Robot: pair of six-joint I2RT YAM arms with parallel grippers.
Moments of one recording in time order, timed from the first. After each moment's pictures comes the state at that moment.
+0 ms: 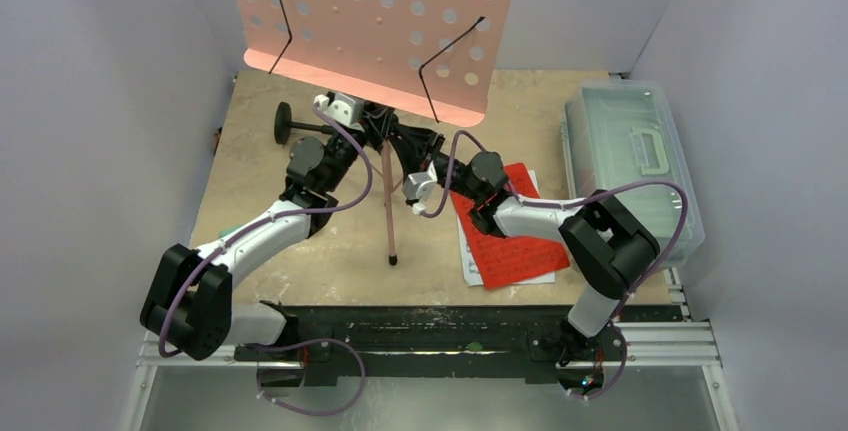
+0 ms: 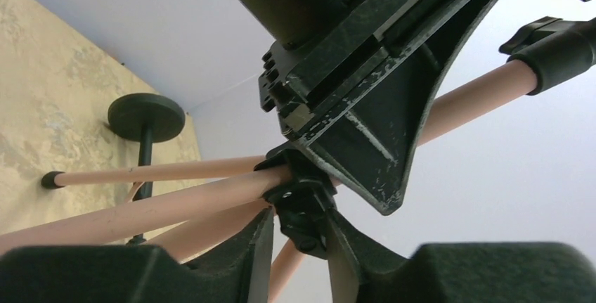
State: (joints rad) left arm -0.48 1.32 0.77 0.86 0.09 -0.07; right arm 0.74 1.71 0.87 1.13 -0.41 -1.02
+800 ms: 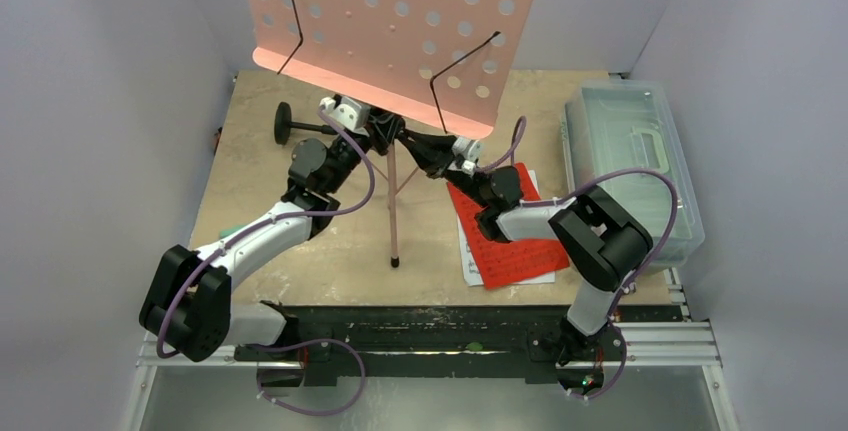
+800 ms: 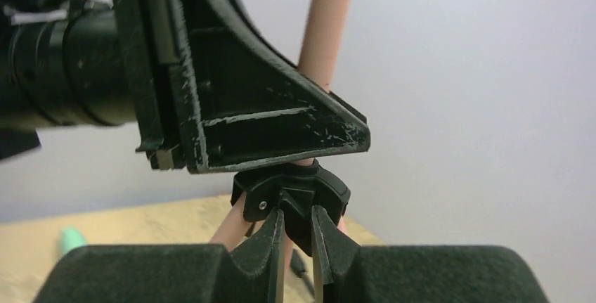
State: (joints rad) left arm -0.50 1.31 0.77 0.86 0.13 -0.07; right arm 0.70 1.76 0.78 1.50 -0.30 -0.11
